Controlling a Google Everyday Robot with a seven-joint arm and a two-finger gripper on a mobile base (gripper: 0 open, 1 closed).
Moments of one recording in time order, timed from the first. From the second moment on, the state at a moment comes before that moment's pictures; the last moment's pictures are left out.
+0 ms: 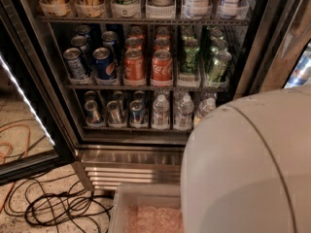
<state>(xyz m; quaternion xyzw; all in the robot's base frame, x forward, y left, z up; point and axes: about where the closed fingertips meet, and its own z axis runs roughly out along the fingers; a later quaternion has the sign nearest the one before) 0.673 -0.190 0.654 -0.01 0.86 0.08 0.50</state>
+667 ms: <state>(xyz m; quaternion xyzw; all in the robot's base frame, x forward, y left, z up) 0.654 -0.184 0.650 0.00 0.88 0.10 0.47</state>
